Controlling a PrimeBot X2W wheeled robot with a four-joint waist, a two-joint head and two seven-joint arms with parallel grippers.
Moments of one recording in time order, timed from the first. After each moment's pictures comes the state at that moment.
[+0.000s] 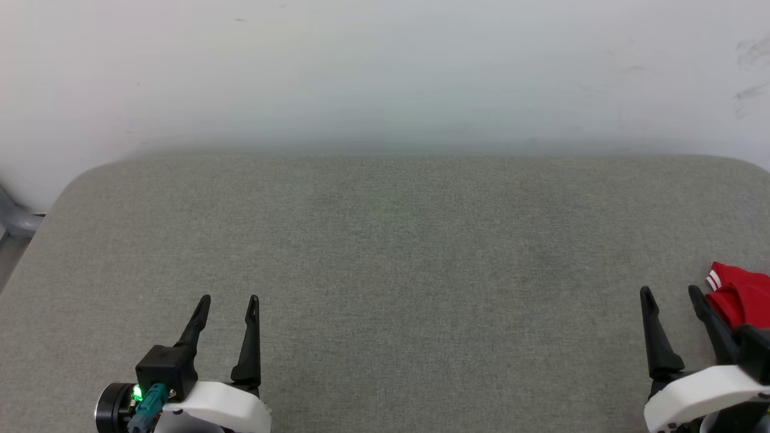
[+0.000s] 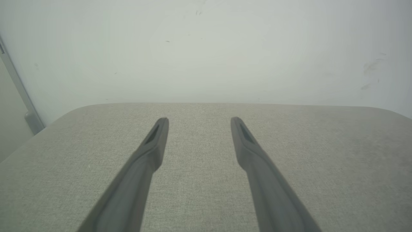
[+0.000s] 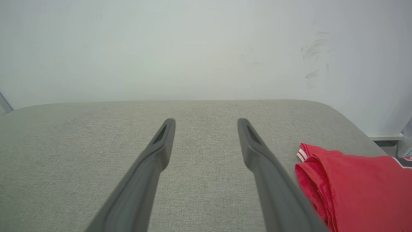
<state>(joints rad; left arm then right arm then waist) -0.03 0.29 -0.28 0.11 -0.39 0.15 -0.26 0.02 -0.10 -0.14 0.03 0.16 0.13 -0.03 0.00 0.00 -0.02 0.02</state>
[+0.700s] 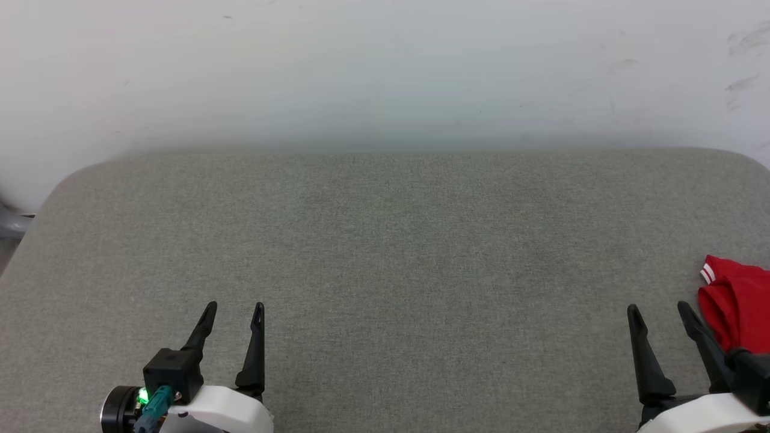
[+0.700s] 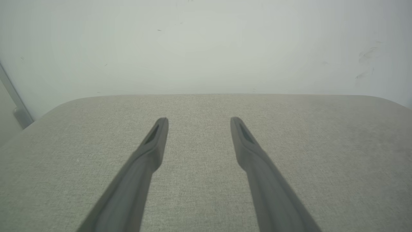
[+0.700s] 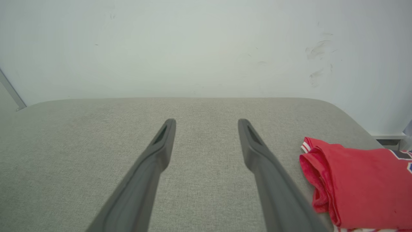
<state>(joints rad) -0.03 0.30 -0.29 0.14 -0.39 0.14 -0.26 0.16 -0.05 -0.10 -0.20 0.14 0.13 0.04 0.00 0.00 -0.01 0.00</state>
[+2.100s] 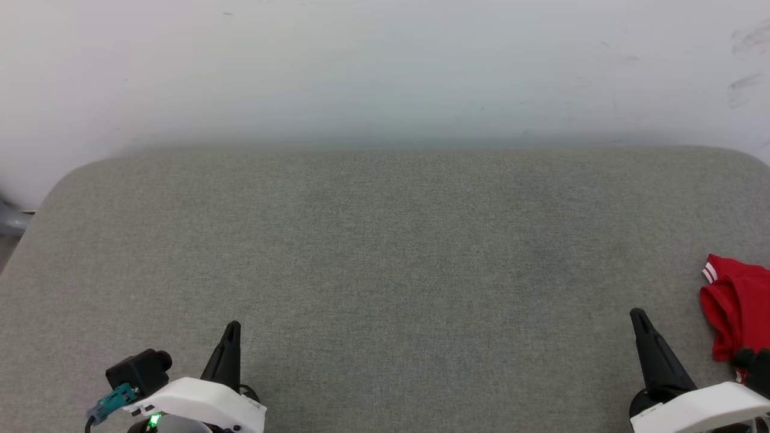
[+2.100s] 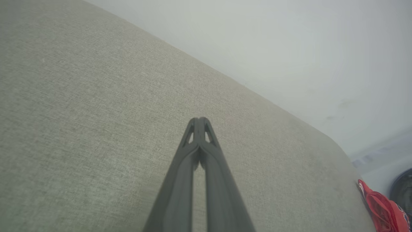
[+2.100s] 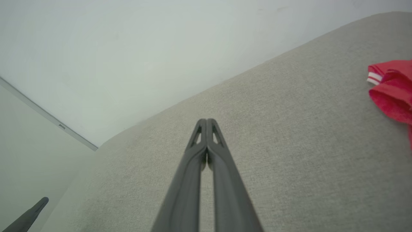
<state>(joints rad) -0.02 0.21 -0.18 0.21 -0.77 0.05 -0.15 0.10 -0.06 -0.08 -0.03 0.61 0.13 0.05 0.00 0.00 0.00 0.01</state>
